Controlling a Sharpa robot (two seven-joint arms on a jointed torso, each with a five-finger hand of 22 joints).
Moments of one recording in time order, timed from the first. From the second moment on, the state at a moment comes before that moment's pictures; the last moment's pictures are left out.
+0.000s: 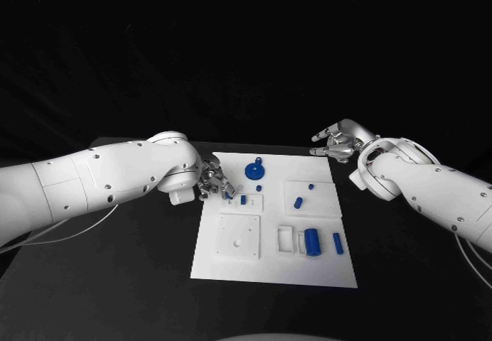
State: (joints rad) left arm 1.42 -0.62 -0.20 1.31 -0.86 0.14 -0.57; left_hand 1.09 0.08 0.09 -0.18 0.81 1.18 0.04 0.06 0.98 1.49 -0.08 0.76 0.94 1.42 -0.14 1.29 0.68 0.03 1.26 -0.16 0.65 1.31; right arm 1.06 -0.70 0.30 1.19 -1.29 -0.28 -0.11; right_hand 1.27 -0.14 0.22 -0.07 0.53 1.00 0.11 0.06 0.06 1.28 0.00 0.98 1.16 1.43 -0.07 0.95 0.98 0.08 1.47 -0.09 0.87 1.31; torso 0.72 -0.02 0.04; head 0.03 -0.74
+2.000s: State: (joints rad) left arm 1.42 -0.58 -0.20 1.28 -0.91 0.23 -0.56; left_hand 1.09 0.08 0.09 -0.18 0.81 1.18 0.04 0.06 0.98 1.48 -0.09 0.76 0.94 1.42 -0.14 1.29 0.68 0.03 1.26 -0.16 0.65 1.31; right arm 1.06 -0.69 0.30 1.18 -1.29 -0.28 -0.11; right_hand 1.26 -0.14 0.22 -0.07 0.53 1.00 0.11 0.06 0.06 1.28 0.00 0.98 1.16 1.43 -0.07 0.95 0.98 0.08 1.47 -0.09 0.87 1.31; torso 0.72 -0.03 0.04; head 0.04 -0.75
